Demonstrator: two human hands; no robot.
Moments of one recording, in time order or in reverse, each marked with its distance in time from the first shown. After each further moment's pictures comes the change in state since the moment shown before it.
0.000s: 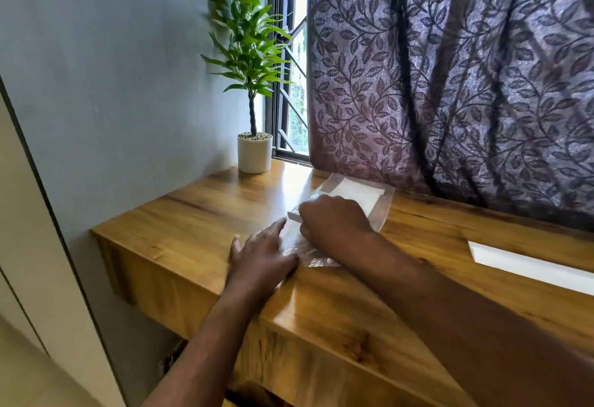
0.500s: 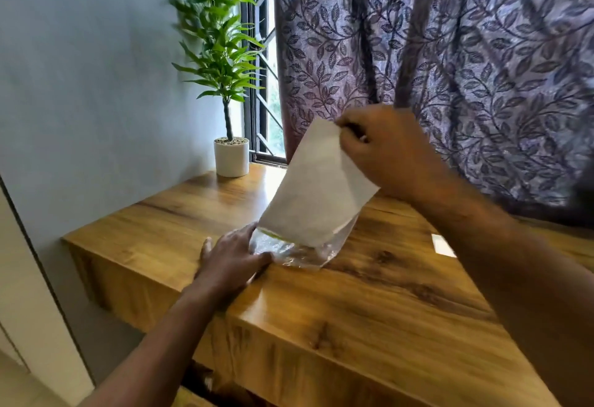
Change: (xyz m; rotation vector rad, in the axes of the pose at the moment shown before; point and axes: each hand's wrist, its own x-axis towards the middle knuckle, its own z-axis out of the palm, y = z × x) left_hand 0.002 0.001 0.002 0.131 -0.075 0.030; right_hand -0.046 0.093 -0.119 0.357 0.475 0.056
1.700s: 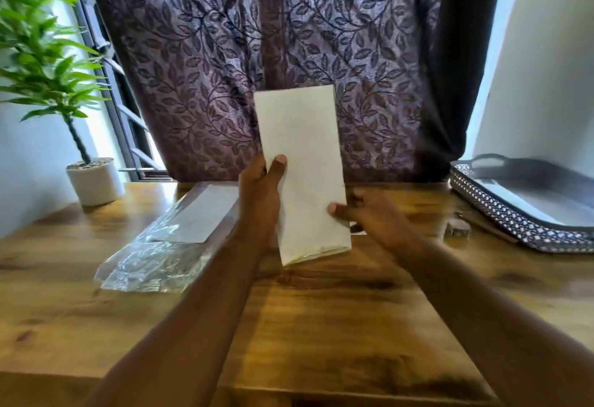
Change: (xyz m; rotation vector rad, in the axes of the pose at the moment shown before) left_hand 0.010 0.308 0.053 -1.341 0.088 0.226; right_hand -0.173 0.183 -0.054 0.654 -0.071 0.815
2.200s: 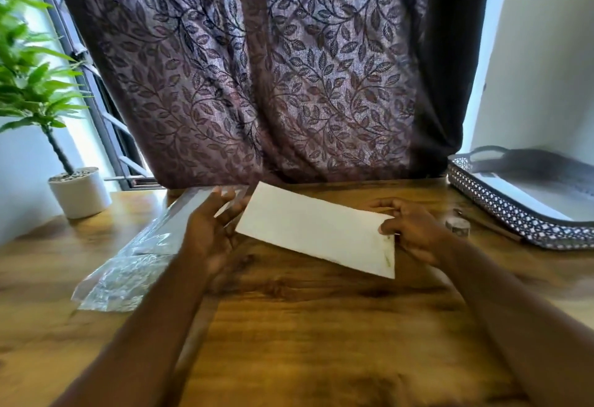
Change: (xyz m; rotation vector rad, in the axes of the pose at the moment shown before) left_hand 0.021 -0.042 -0.074 -0.270 -0.007 -0.547; right_hand 0.031 0.079 -0.066 0.297 0.038 0.273
